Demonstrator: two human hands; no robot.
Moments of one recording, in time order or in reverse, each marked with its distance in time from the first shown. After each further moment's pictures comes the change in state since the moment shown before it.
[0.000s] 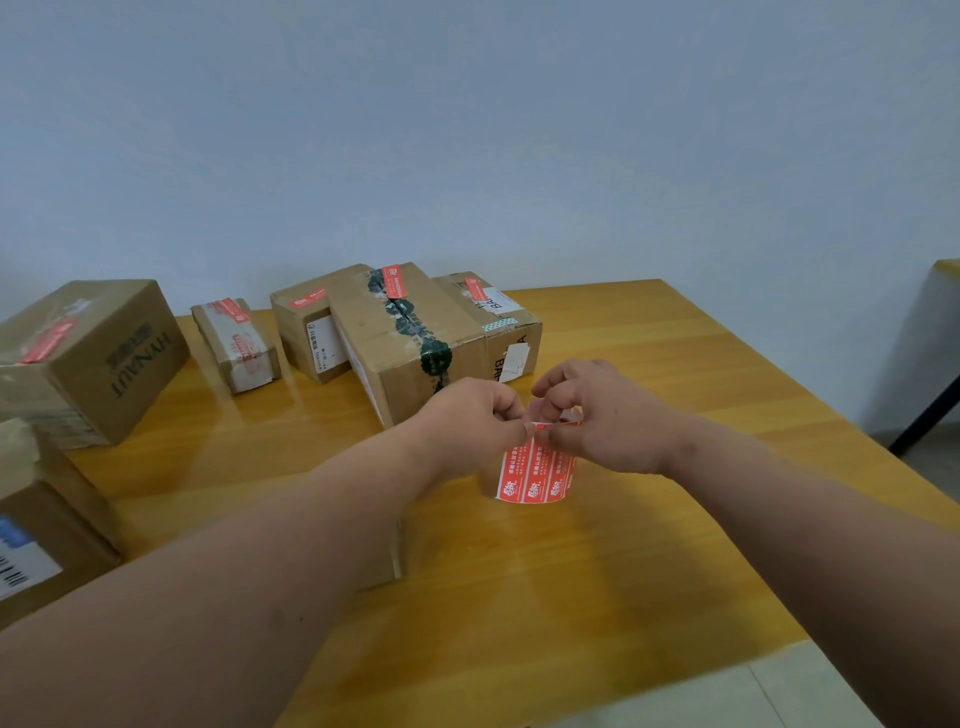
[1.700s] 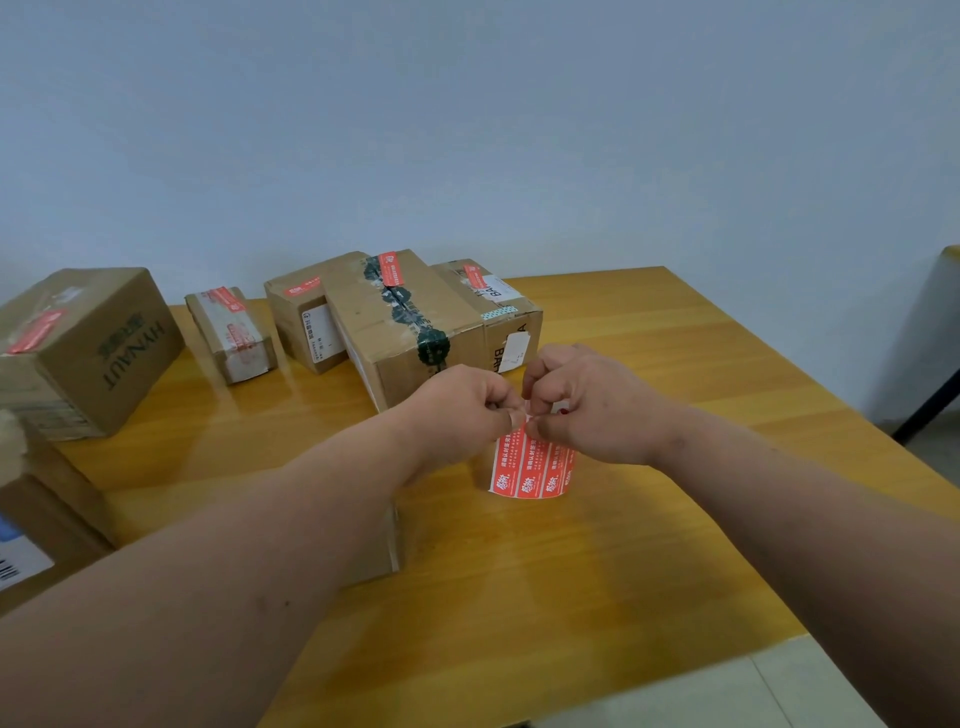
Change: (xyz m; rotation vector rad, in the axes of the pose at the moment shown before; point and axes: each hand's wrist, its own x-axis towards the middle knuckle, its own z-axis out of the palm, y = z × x) left_hand -0.001 0.000 -0.006 -0.052 -0.033 -0.011; right_hand 0.004 -0.008 0.001 -0.014 0.053 -0.139
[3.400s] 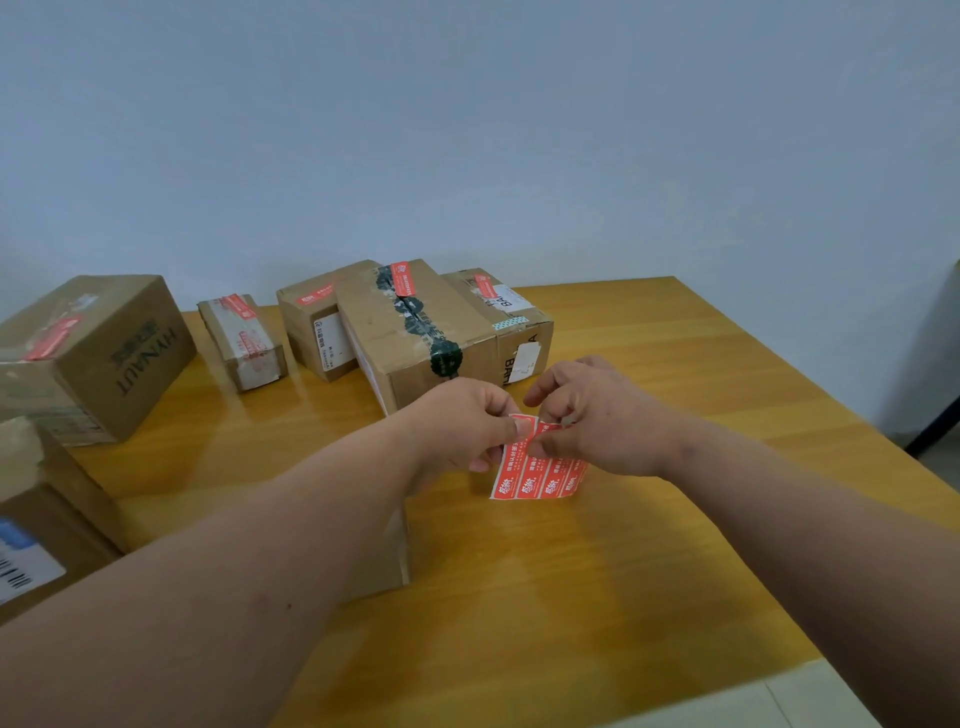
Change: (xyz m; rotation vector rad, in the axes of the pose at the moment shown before) left_hand 0.002 -0.006 -0.006 -0.190 -0.068 -0.143; right_hand 0.007 -0.003 0.001 -0.014 -0.092 0.127
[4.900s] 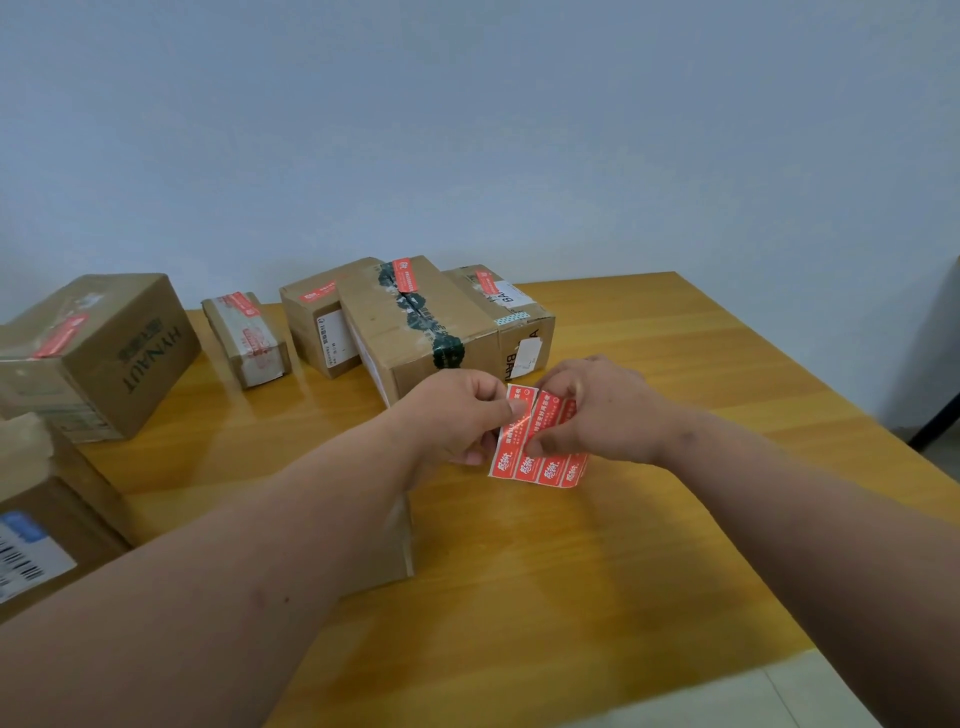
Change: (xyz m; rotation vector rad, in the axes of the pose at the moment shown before) left_hand -0.003 -0.004 -0.003 -0.119 0.062 -0.037; right_hand -0.001 0.000 0.000 0.051 0.020 0.094
